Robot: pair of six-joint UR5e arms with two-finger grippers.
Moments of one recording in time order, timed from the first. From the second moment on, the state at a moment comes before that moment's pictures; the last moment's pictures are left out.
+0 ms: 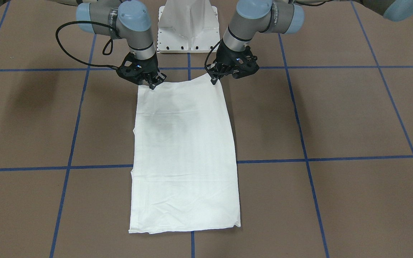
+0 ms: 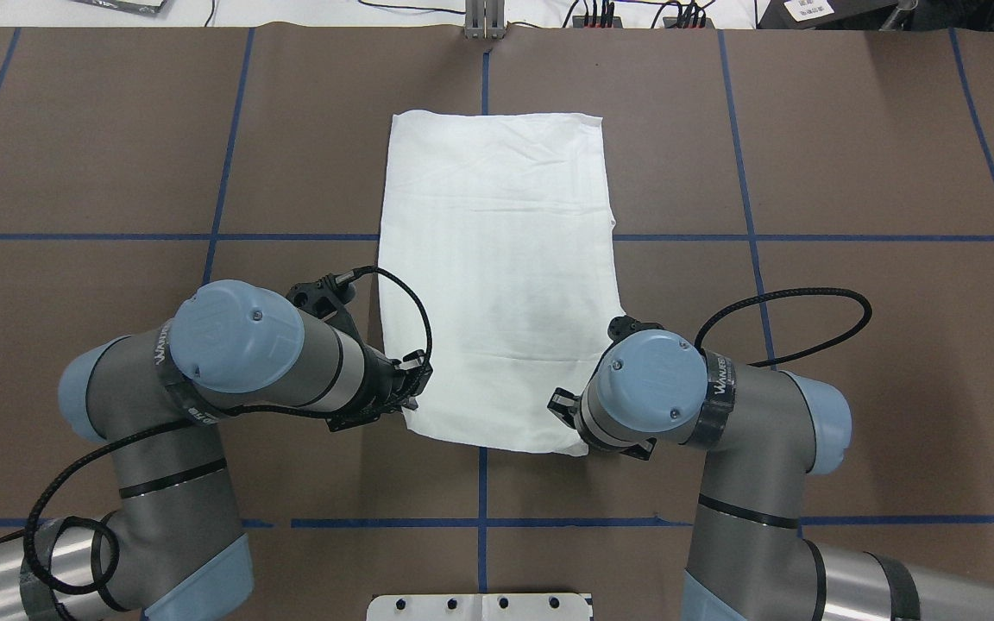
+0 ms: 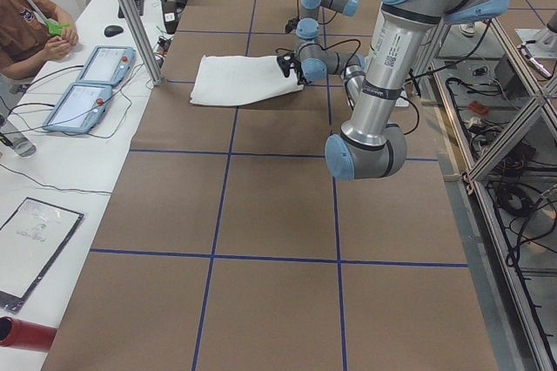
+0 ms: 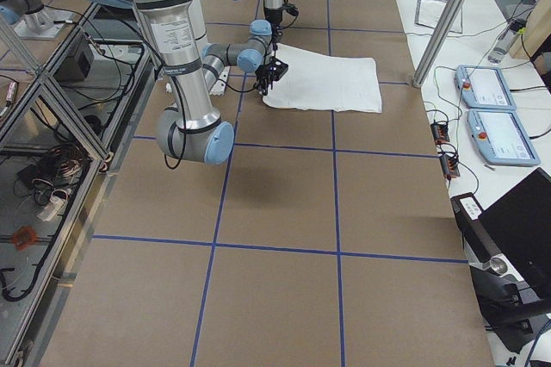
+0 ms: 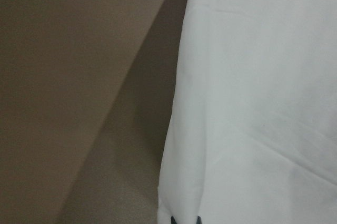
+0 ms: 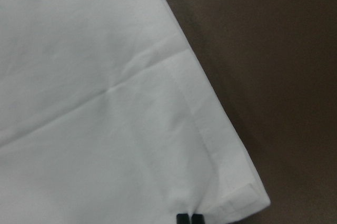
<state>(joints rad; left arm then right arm) -0.41 -2.05 -1.90 -1.81 -1.87 -1.83 0.34 -1.13 1.89 -1.56 1.78 1.84</state>
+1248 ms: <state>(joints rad) -0.34 -2.05 -2.14 -1.51 -1.90 -1.88 0.30 -1.15 2.08 -1.65 1.86 1.78</state>
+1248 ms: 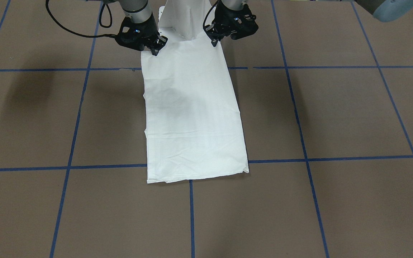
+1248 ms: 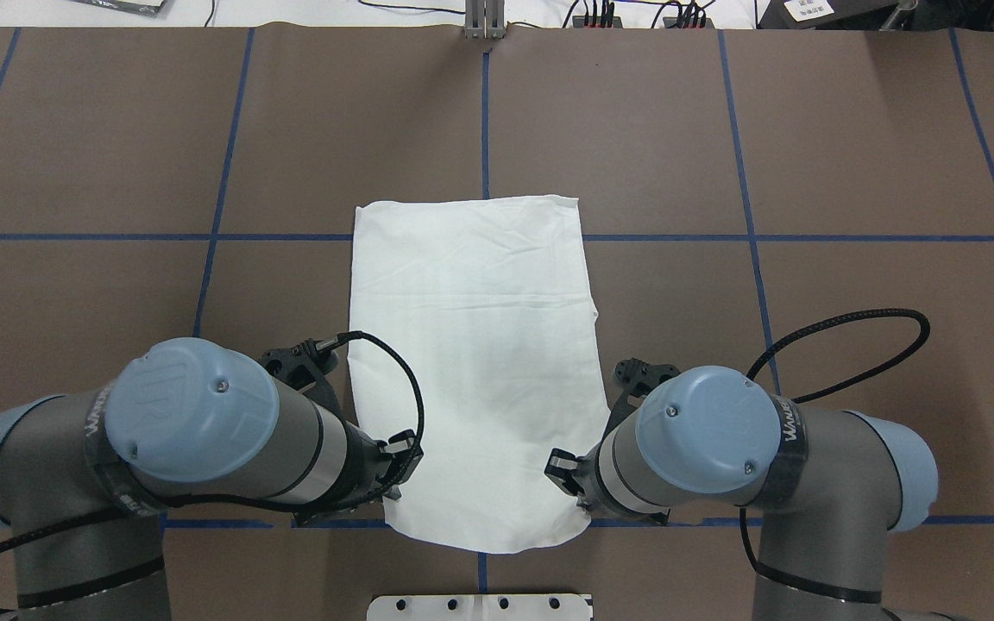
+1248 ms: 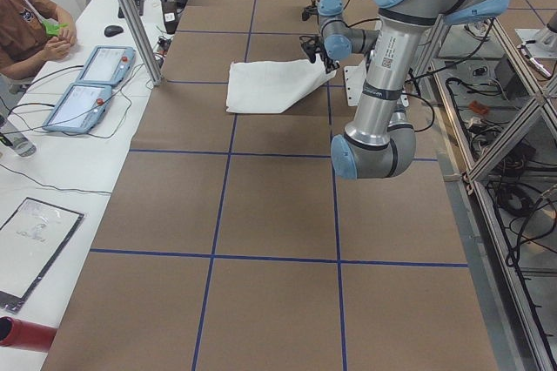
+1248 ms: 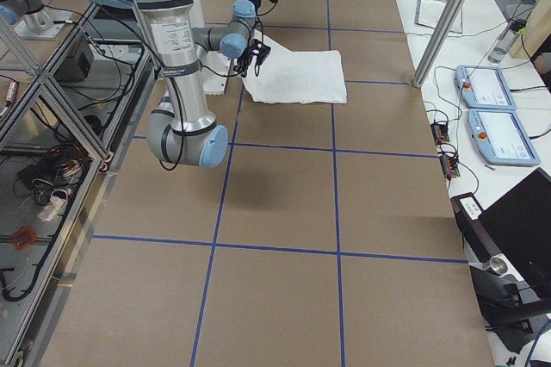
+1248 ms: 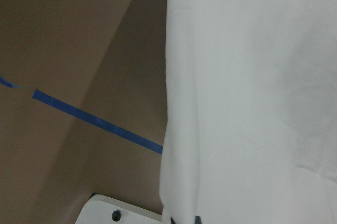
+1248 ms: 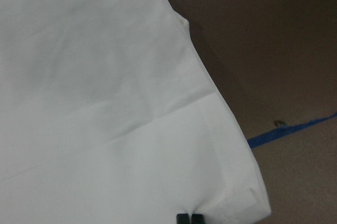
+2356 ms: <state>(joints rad) -0.73 -2.27 -1.62 -1.74 -1.96 -1.63 0.71 -0.74 1.46 -1.53 2.00 1.50</state>
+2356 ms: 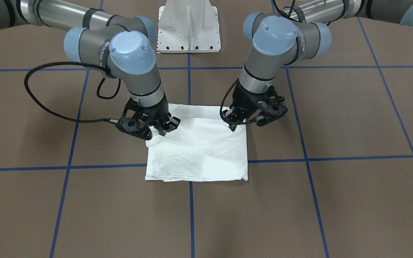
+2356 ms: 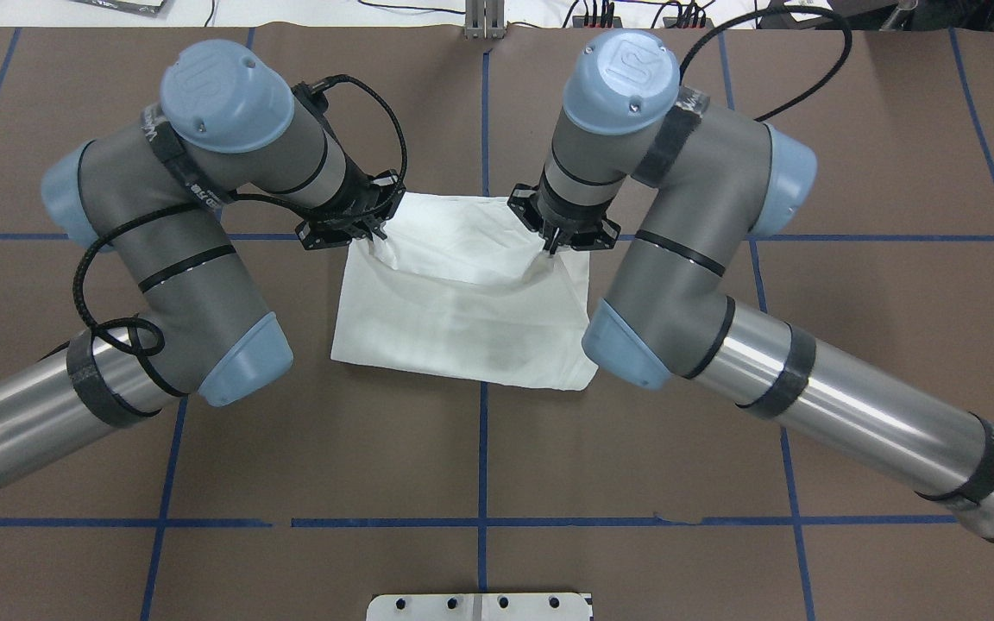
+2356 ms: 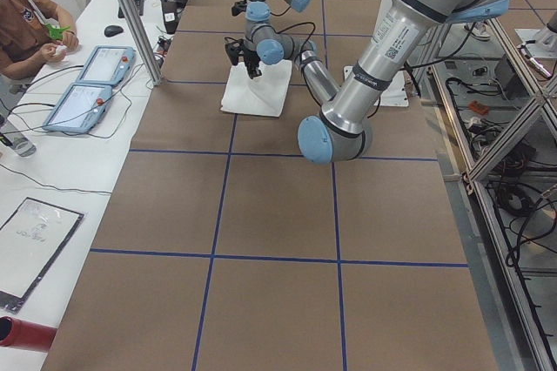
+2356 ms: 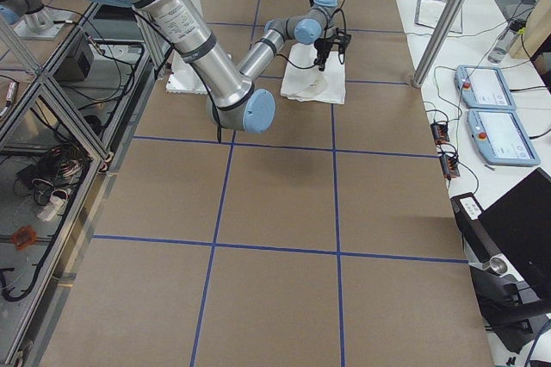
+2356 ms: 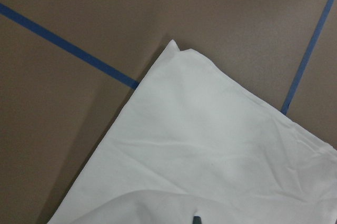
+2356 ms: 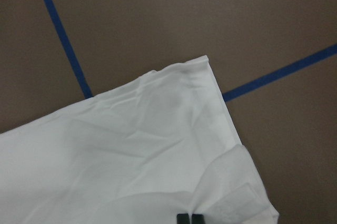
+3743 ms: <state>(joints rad) -0.85 -2.37 -1.31 -1.94 -1.96 -1.65 0.77 -0.68 1.25 -1.38 2.05 1.48</state>
